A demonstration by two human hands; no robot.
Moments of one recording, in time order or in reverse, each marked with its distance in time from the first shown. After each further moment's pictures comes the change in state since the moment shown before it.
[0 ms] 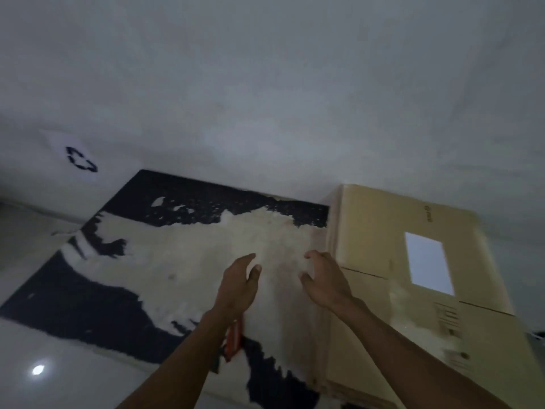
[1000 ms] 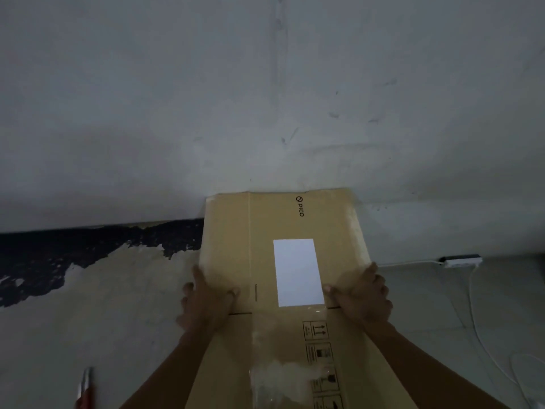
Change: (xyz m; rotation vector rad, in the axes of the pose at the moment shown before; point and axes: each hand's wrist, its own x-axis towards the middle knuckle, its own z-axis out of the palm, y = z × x) left_hand 0.094 0.157 0.208 0.309 -0.086 -0.336; right_hand -0.005 0.316 -0.129 0.090 0.218 0.826
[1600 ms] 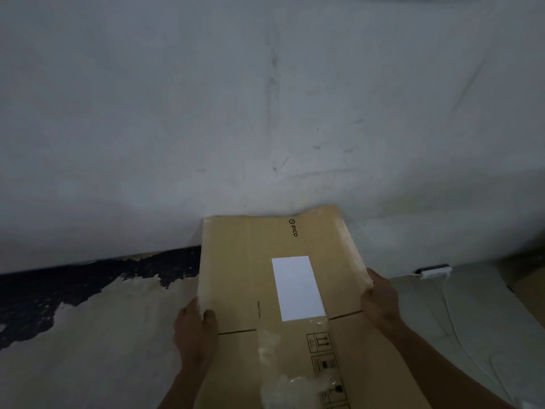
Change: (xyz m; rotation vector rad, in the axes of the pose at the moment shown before) left_hand -0.013 -0.029 -0.027 -0.291 0.111 0.179; right_hand -0.040 -0.002 -0.054 0.279 0.219 -0.147
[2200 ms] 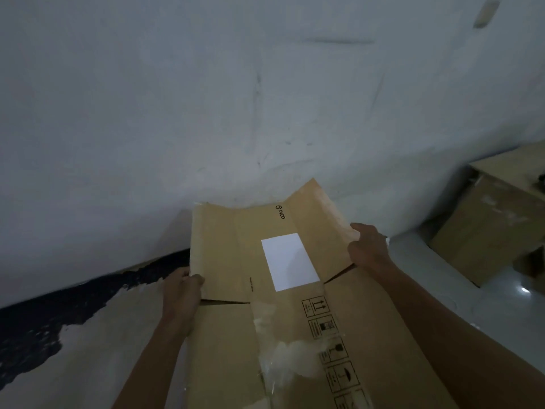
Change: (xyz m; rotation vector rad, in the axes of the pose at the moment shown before) left_hand 0.006 -0.011 -0.141 -0.489 -0.308 0.142; right_hand -0.161 -0.108 -0.042 -0.040 0.158 0.130
